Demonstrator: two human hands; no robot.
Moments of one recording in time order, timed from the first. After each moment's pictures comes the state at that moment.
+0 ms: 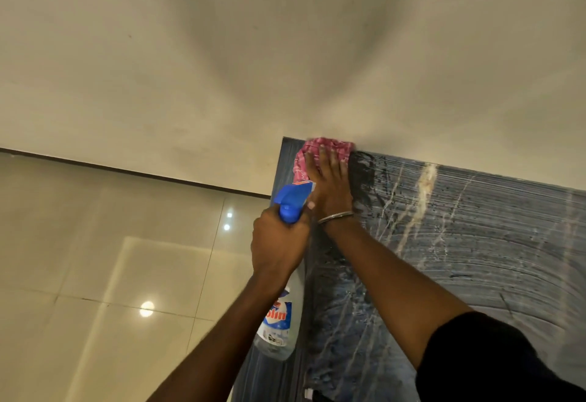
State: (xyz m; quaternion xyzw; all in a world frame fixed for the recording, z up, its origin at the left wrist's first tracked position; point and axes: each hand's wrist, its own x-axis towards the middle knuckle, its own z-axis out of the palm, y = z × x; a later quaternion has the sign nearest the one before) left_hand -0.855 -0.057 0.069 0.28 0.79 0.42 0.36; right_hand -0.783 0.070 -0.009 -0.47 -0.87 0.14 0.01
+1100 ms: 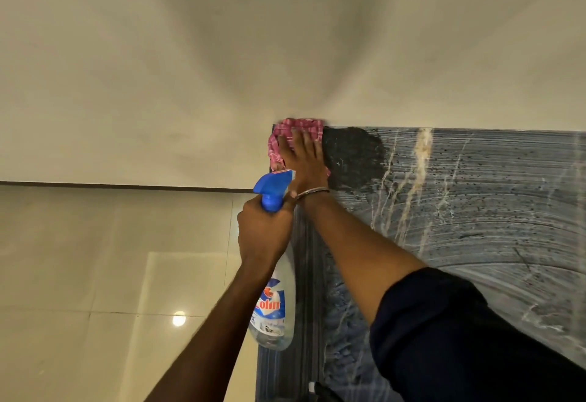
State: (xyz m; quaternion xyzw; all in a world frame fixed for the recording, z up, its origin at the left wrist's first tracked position) left_hand -0.868 -0.071 0.071 0.27 0.81 0.39 0.34; right_hand -0.816 0.060 -0.005 -0.49 -0.86 0.14 -0.03
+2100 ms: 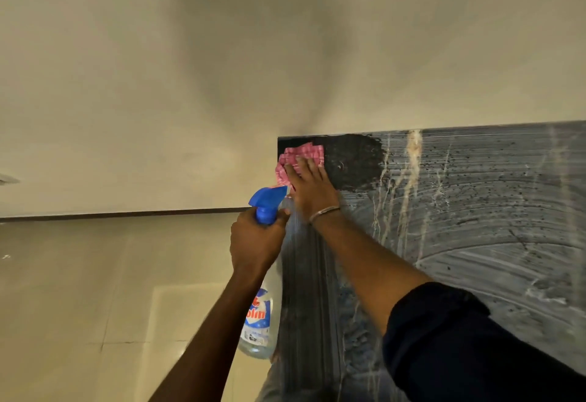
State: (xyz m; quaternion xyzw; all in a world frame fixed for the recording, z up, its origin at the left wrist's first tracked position) left_hand -0.898 -0.111 0.090 0.34 0.81 0.36 0.33; right_hand -0.802 0.016 -0.010 -0.49 -0.86 0.13 -0.01
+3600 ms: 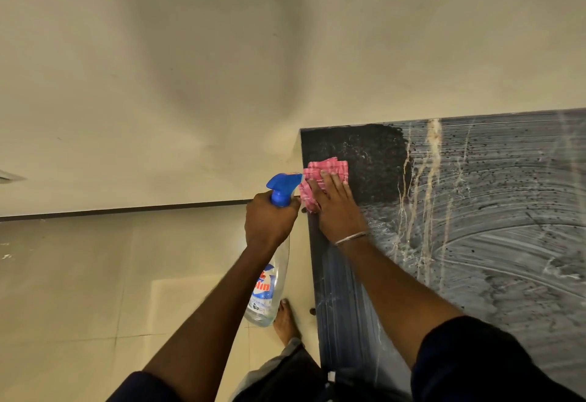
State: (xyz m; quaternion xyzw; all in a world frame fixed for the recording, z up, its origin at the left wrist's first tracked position) left_hand -0.963 -0.099 0.074 0.39 0.78 0.32 0.36; right_hand -0.810 -0.050 -0.021 -0.52 -0.85 0.13 0.04
